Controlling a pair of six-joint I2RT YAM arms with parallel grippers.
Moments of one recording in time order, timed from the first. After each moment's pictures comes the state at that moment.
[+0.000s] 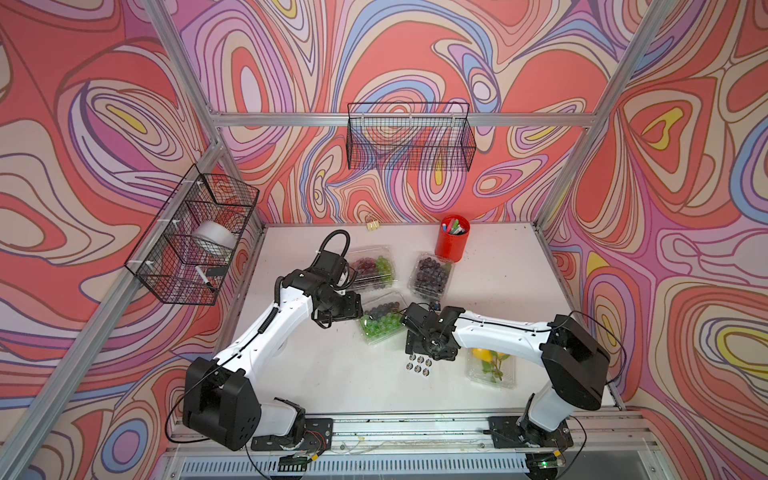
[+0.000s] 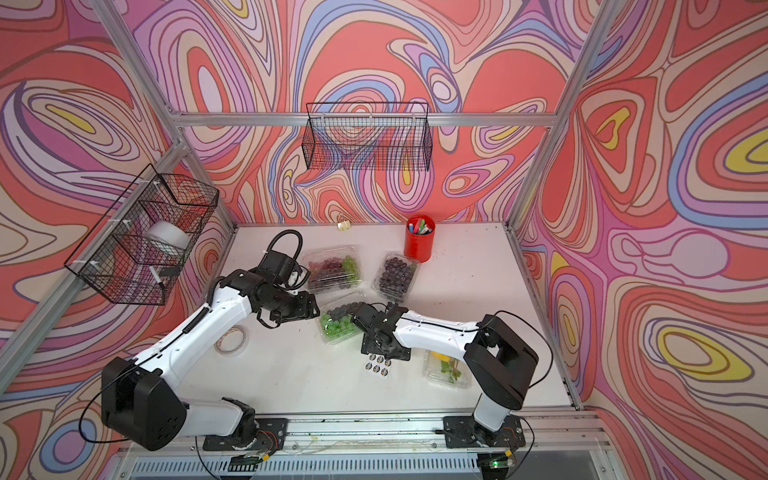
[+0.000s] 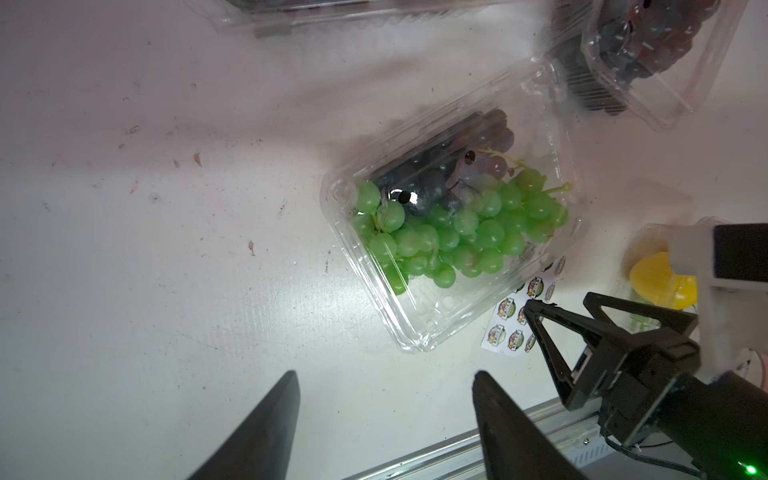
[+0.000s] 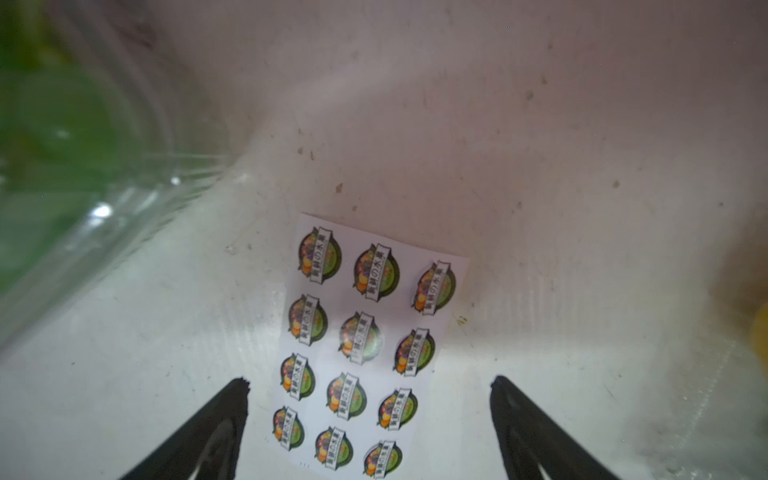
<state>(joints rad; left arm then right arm) -0.36 1.37 1.15 -1.00 0.22 -0.45 0.94 1.68 1.05 -0.76 0.14 1.07</state>
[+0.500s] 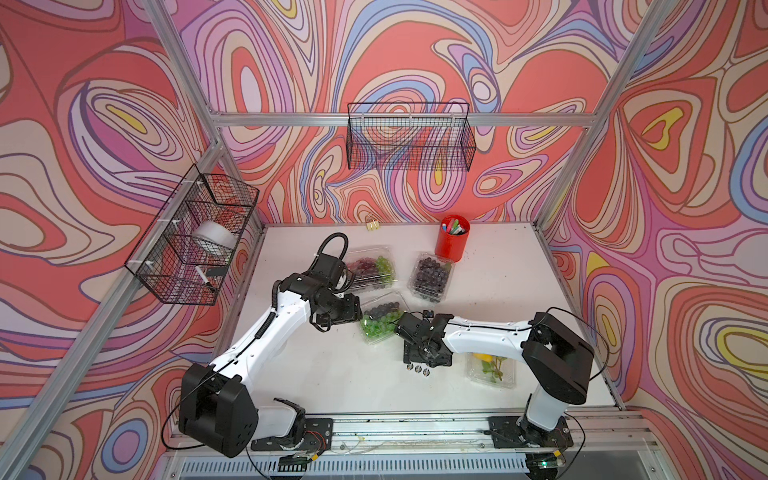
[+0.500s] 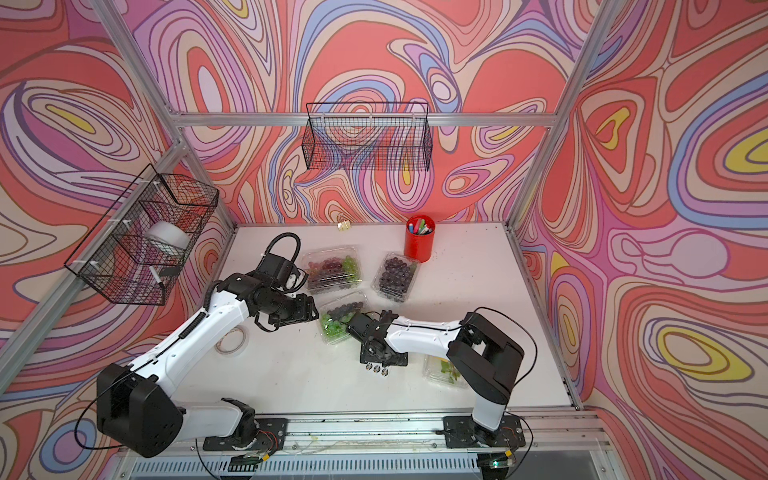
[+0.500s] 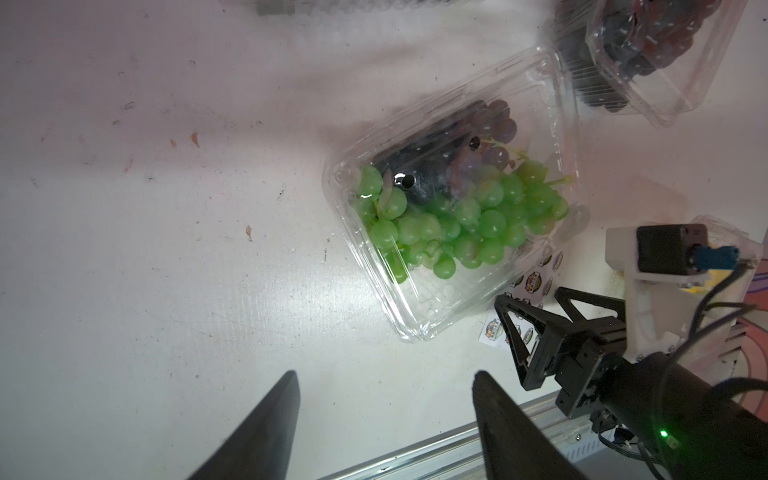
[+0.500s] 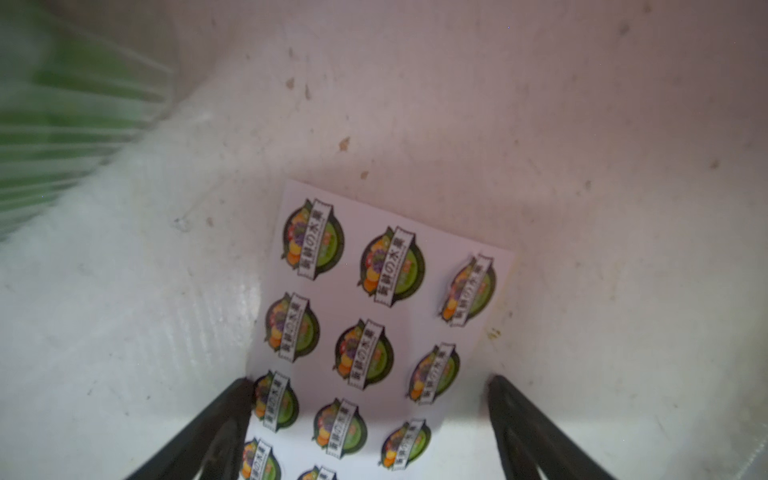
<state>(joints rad) -0.36 1.34 1.12 -1.00 0.22 -0.47 0.98 1.76 1.05 -0.73 0.15 1.04</state>
